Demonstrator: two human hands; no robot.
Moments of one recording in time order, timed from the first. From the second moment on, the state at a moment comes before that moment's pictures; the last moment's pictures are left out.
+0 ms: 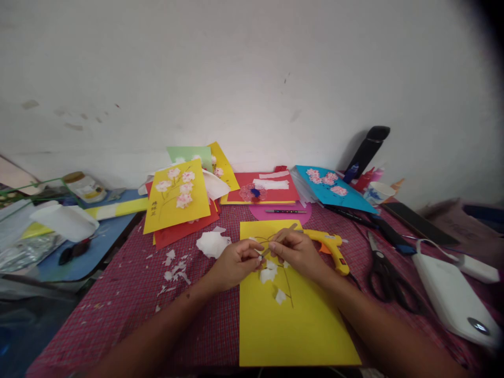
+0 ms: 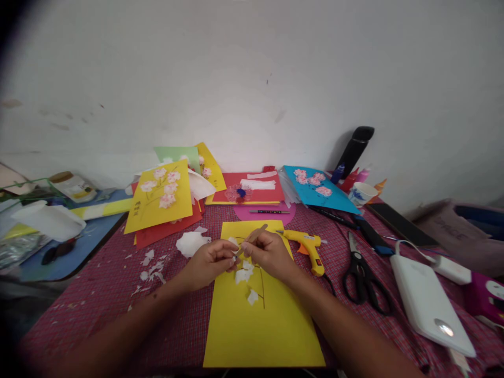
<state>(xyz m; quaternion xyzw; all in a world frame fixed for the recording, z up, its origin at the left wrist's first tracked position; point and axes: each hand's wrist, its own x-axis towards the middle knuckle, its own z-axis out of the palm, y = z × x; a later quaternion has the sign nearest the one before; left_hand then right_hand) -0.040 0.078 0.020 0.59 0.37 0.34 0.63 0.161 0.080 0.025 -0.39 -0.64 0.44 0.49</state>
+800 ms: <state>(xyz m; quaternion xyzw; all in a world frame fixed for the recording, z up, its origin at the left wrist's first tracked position) -0.042 0.080 0.022 0.58 0.38 0.36 0.62 0.164 0.083 0.022 -0.37 -0.61 0.47 0.52</state>
